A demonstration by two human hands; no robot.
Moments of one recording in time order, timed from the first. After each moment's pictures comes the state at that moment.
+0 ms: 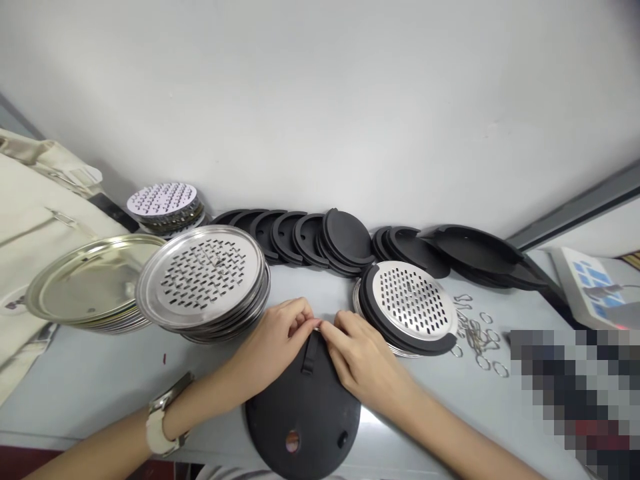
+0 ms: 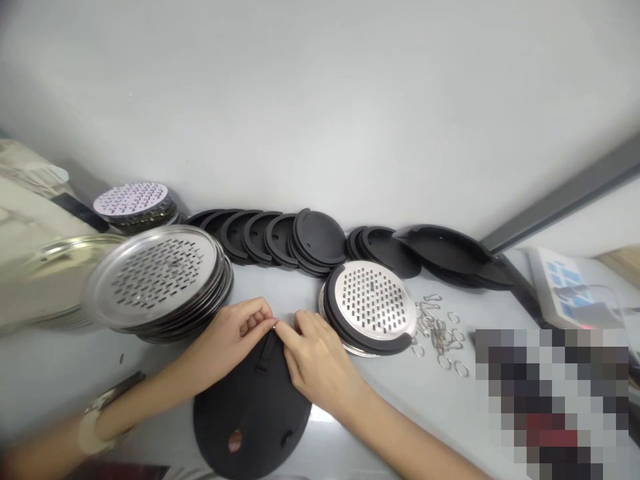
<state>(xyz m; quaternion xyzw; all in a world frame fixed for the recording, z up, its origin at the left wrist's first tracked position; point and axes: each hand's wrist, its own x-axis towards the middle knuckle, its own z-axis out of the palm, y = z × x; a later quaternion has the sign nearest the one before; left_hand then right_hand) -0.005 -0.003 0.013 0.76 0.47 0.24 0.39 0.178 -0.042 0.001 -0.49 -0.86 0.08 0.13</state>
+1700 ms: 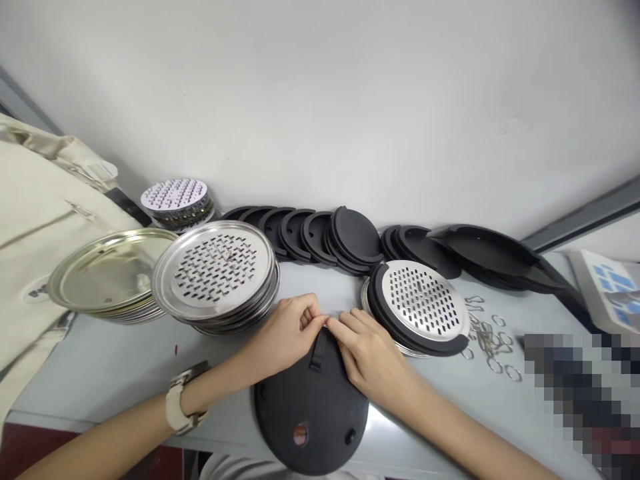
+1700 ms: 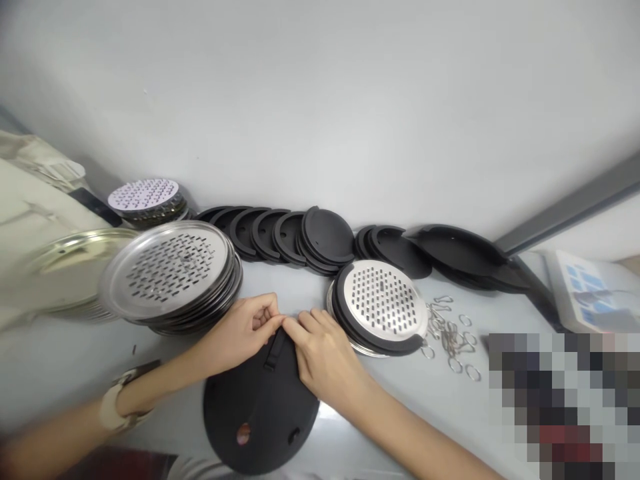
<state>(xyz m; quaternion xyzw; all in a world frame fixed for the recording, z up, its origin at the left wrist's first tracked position) -0.006 0.002 0.004 0.75 0.46 0.24 0.42 0.176 -0.039 -0.002 -0.47 -0.87 0.11 0.14</state>
